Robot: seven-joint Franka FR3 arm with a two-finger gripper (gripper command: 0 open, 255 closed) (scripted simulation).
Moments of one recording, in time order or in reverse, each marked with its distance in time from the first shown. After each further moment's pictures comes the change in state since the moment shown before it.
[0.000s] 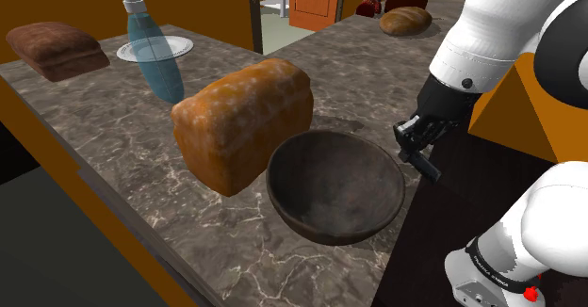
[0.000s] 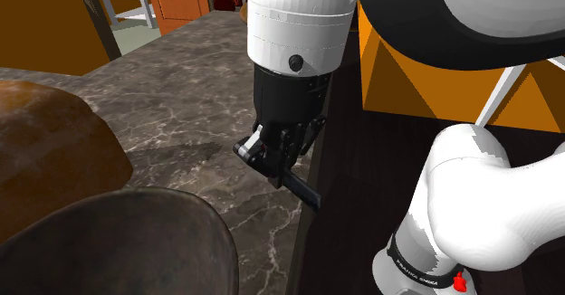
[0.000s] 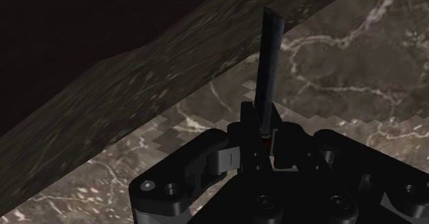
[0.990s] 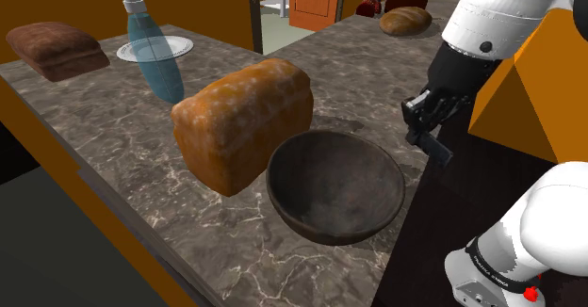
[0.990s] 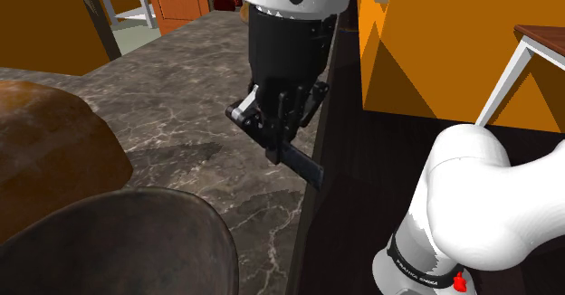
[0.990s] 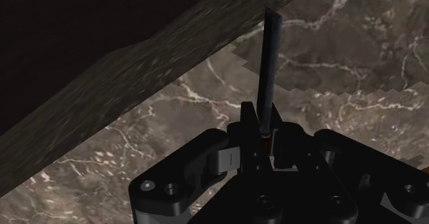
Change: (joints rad) arm -0.017 0.038 -0.027 0.133 -0.029 -0.094 0.006
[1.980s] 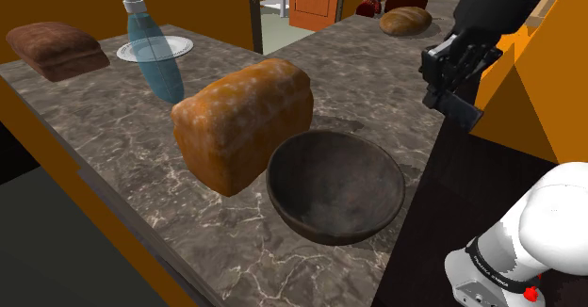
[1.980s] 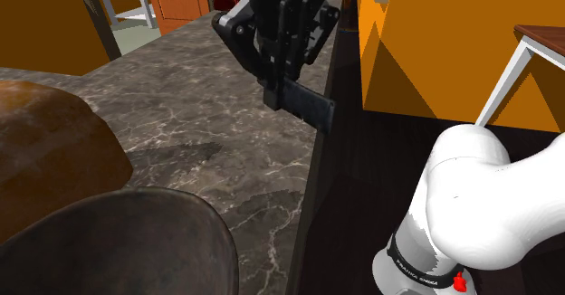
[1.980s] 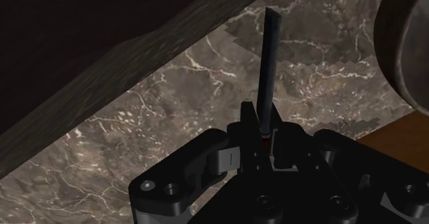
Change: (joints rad) arm -0.023 0.086 -0.036 0.250 -0.040 -0.165 0.013
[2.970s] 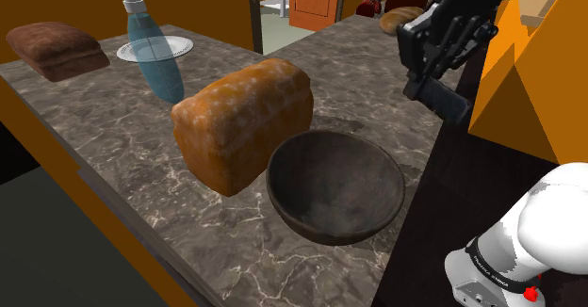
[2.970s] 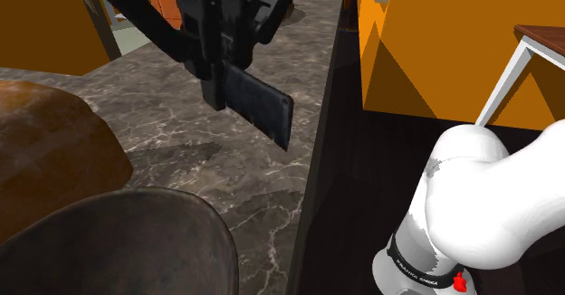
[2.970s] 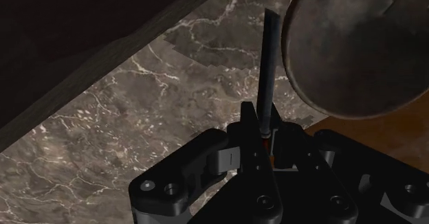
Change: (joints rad) arm -0.020 0.151 0.138 0.240 0.050 -0.056 0.149
